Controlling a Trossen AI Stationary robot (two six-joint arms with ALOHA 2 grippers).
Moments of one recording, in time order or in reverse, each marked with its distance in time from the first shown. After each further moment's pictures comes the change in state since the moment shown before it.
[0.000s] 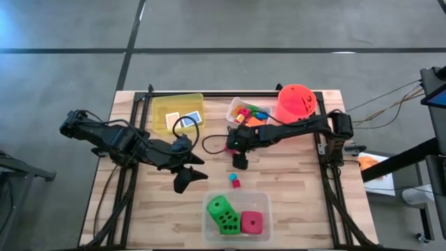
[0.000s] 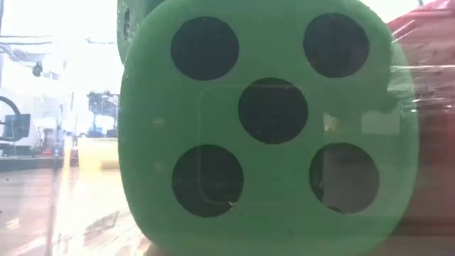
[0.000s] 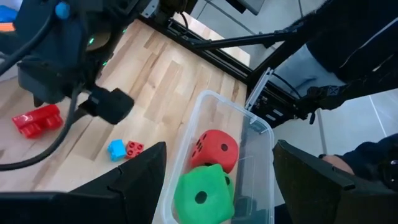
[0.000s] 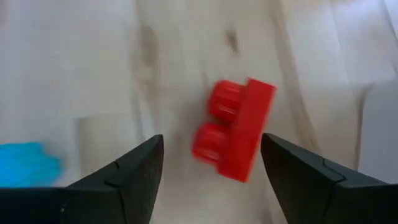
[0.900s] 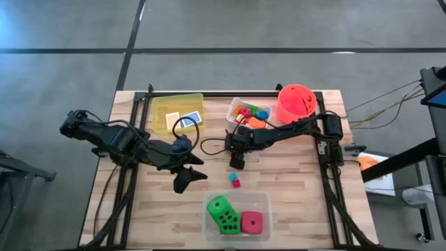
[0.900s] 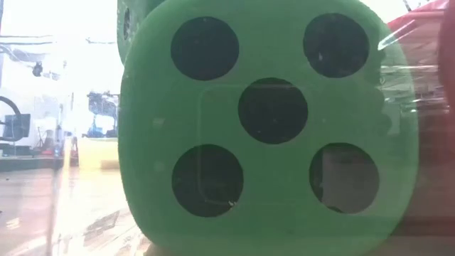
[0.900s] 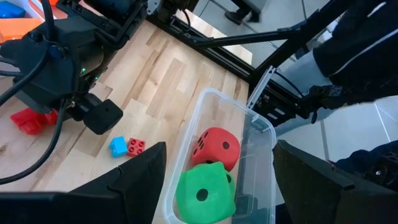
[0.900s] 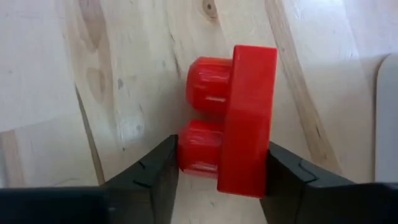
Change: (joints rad) left arm -0.004 0.000 0.000 -0.012 -0.003 -0.012; right arm 0.005 0.119 0.011 0.034 0.096 0.068
